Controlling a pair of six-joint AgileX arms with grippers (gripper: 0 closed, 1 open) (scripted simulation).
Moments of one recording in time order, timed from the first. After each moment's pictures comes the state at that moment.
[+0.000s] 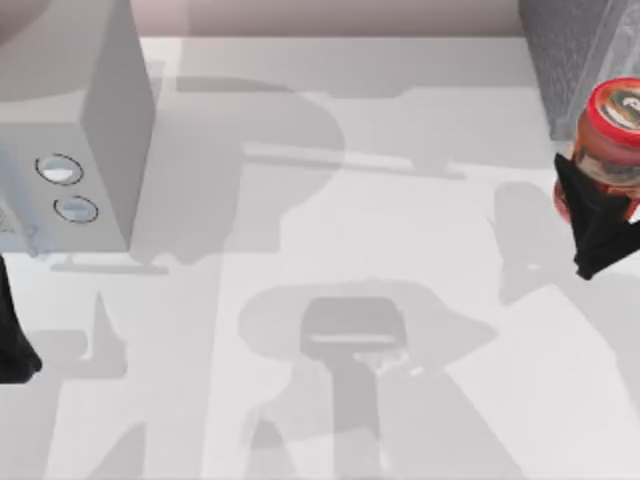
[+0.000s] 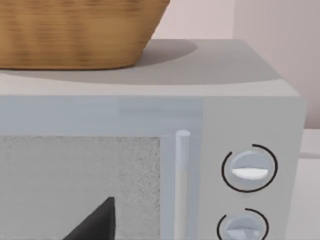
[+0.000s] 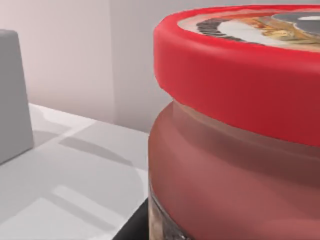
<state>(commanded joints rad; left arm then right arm) 0.00 0.00 0.00 0.00 0.00 0.00 0.15 1.42 0.29 1.14 -0.35 0.01</state>
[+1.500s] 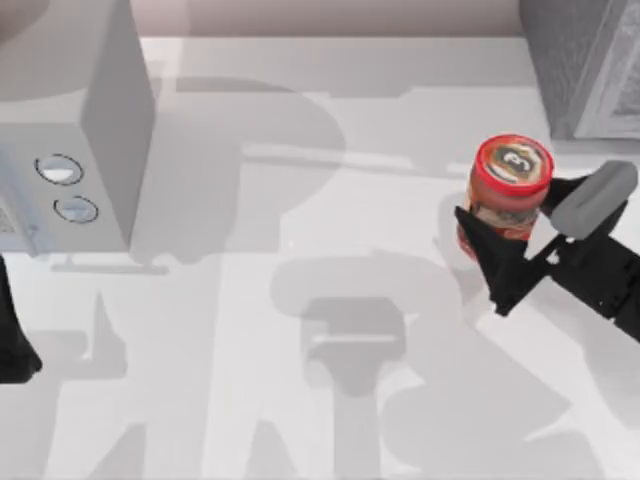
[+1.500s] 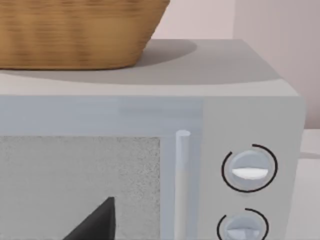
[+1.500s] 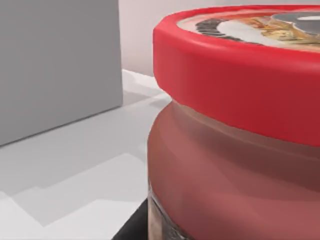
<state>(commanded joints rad) 0.00 0.00 0.00 0.00 0.00 0.00 0.23 2.10 0.45 1.65 -0.50 0.02</state>
